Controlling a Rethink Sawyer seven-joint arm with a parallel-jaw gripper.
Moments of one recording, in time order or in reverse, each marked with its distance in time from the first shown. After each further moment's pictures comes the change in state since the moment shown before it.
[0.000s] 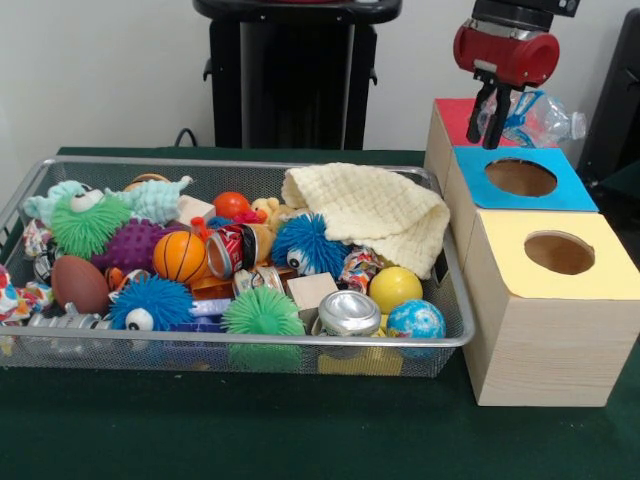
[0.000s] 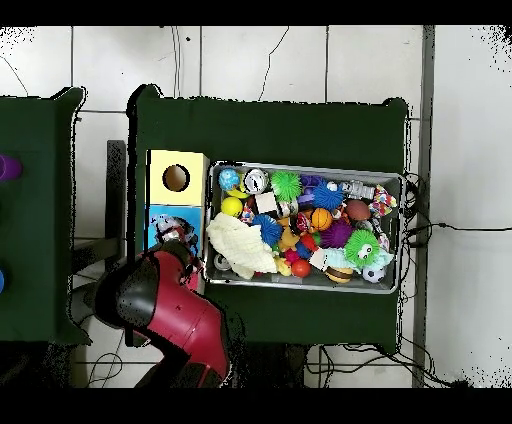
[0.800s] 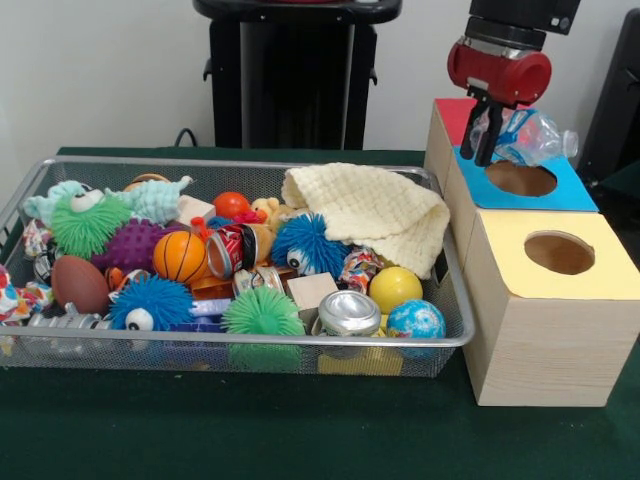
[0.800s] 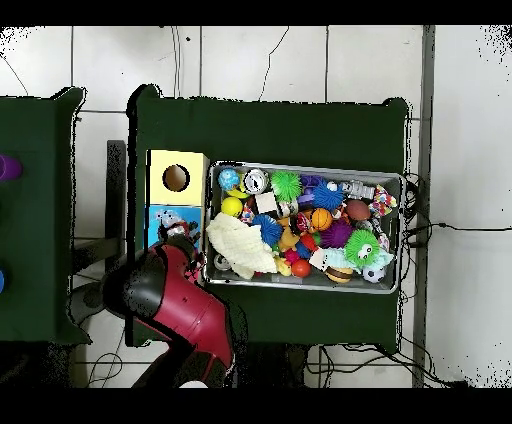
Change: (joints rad) arm -0.035 0.035 0.032 -0.007 0.026 -0.020 0.000
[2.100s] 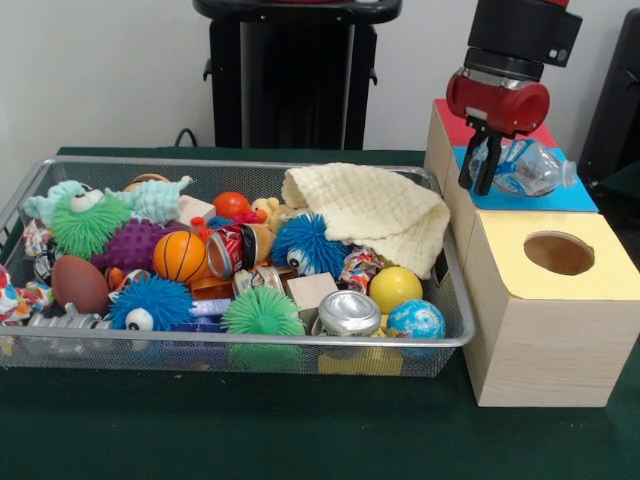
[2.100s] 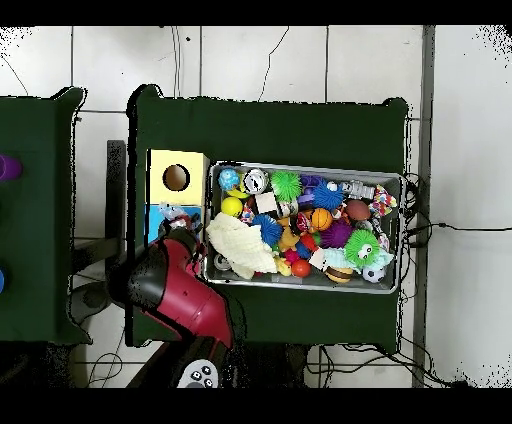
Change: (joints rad) arm -0.059 0.015 0.098 0.013 -0.004 -0.144 0.000
